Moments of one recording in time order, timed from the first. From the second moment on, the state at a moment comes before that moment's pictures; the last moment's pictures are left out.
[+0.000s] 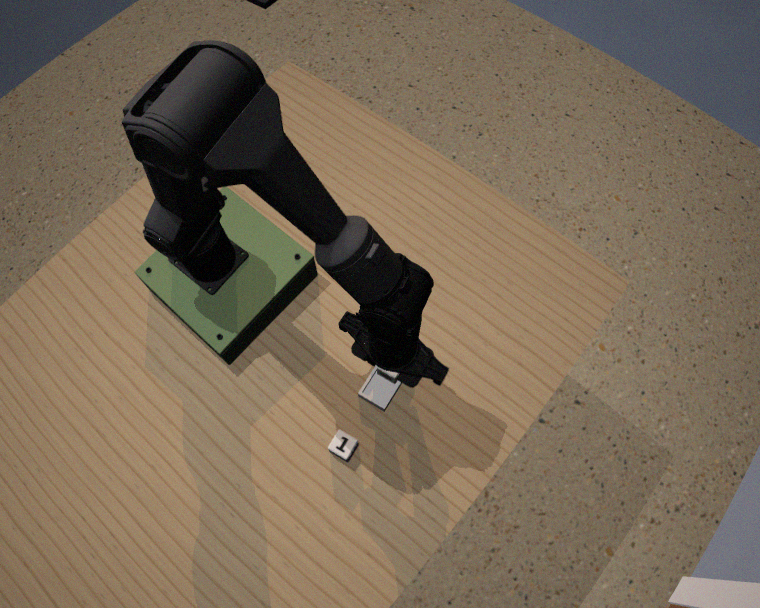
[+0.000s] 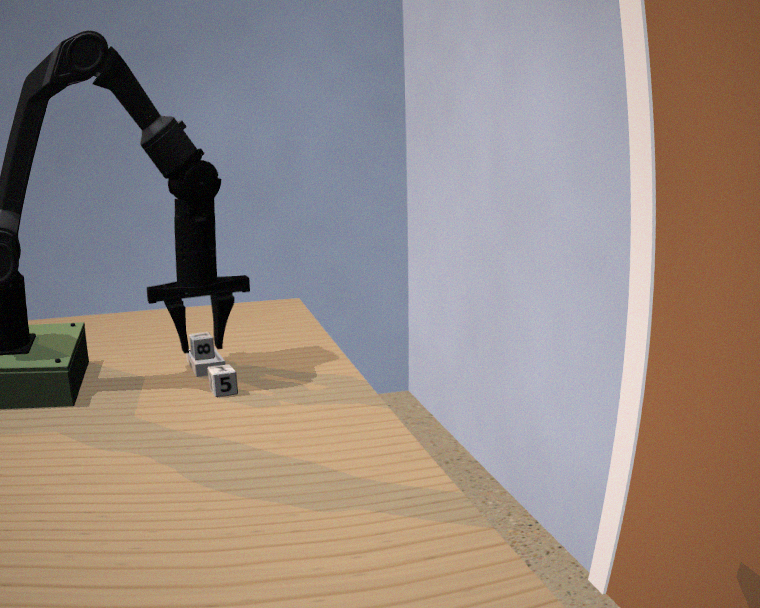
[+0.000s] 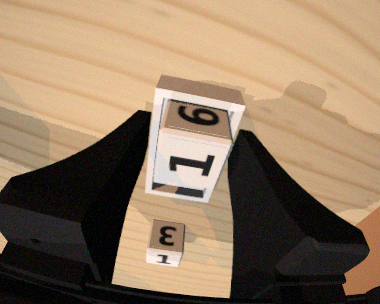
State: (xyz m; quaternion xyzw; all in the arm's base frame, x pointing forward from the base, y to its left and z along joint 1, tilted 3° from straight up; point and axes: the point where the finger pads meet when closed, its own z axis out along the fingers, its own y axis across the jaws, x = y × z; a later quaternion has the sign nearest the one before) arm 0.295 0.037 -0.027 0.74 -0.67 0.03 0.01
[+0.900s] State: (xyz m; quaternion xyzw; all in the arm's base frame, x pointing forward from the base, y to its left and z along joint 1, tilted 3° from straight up) arm 0.295 0.037 -0.027 0.74 -0.67 0.03 0.01
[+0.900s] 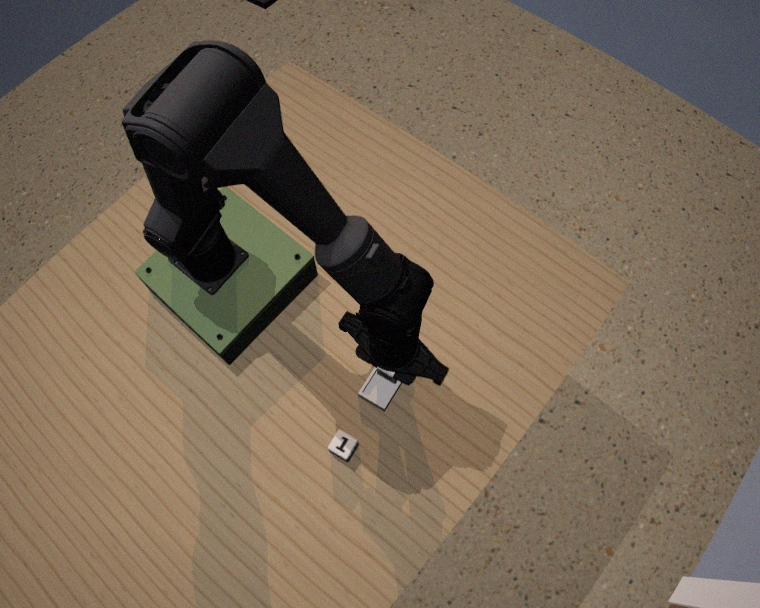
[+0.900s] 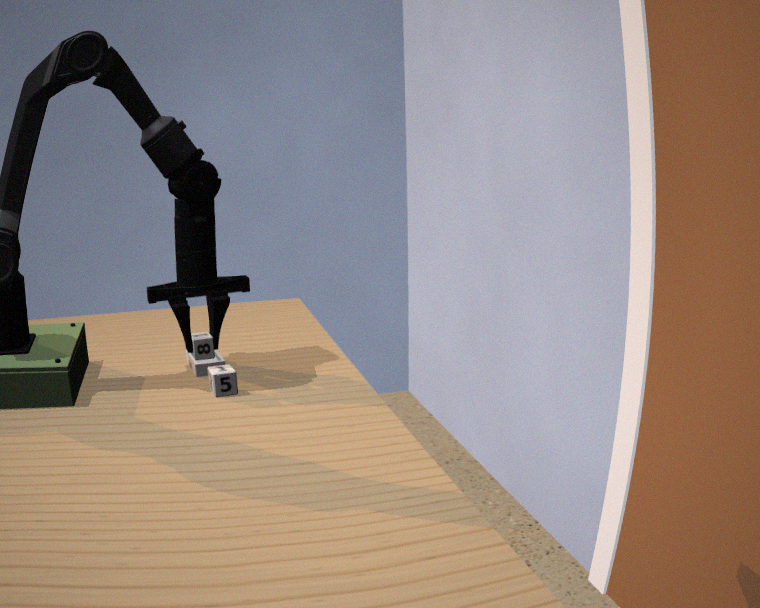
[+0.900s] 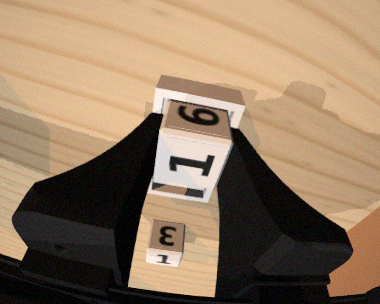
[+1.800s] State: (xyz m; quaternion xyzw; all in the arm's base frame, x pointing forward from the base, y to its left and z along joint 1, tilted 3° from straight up) arm 0.294 0.037 -0.022 0.74 -0.67 0.03 0.01
